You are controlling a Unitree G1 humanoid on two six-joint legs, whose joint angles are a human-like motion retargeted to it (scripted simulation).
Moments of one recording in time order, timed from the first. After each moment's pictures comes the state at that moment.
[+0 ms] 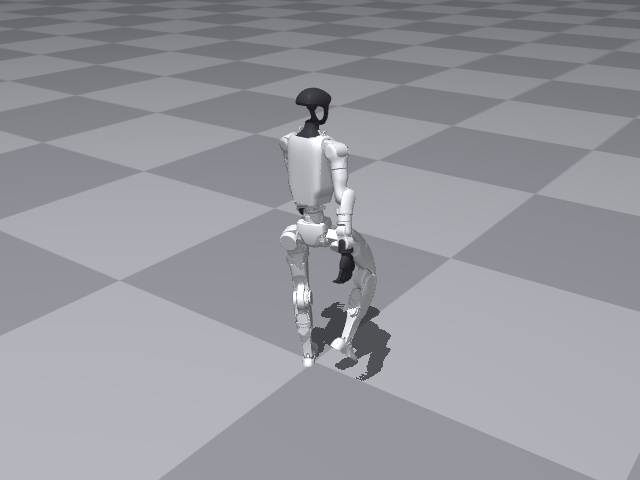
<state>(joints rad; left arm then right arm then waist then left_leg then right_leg) -0.27 0.14 0.58 1.32 -0.15 -0.20 -0.16 0.09 -0.29 -0.20 1.70 -0.30 -0.15 0.12 -0.38 -0.04 0.13 -0.01 0.01 0.33 0.04 -0.16 0.14 -0.55 -0.20 -0.26 1.13 0.25 0.07</state>
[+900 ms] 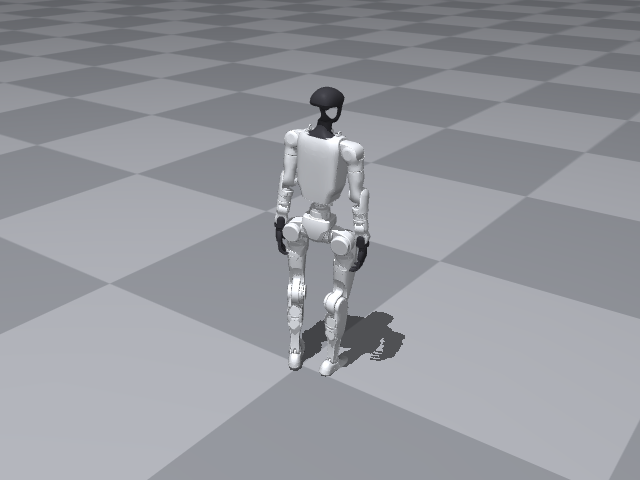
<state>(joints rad) 0.15 0.05 0.63 1.58 0.07 -0.12 -0.10 -0.02 -0.17 -0.08 1.60 -0.27 -0.16 0.18 -0.19 -0.04 0.01 0.08 -0.05 0.34 0.06 -0.22 0.04 0.04 -0.07 -0.20 0.02 0.10 0.08</state>
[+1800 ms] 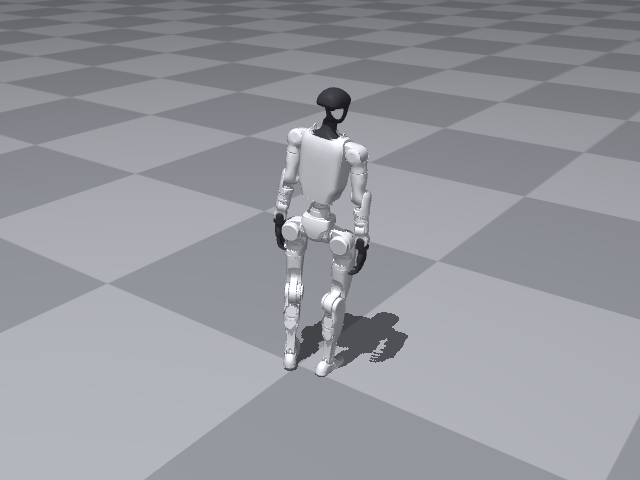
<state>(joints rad) 0.15 0.04 0.58 1.49 0.10 -0.12 -0.15 -0.01 -0.21 -0.11 1.63 -0.28 -0.14 0.14 -0.17 0.01 0.01 0.08 -0.04 0.35 0.07 -0.28 0.01 0.04 -0.06 -0.20 0.02 0.07 0.05</state>
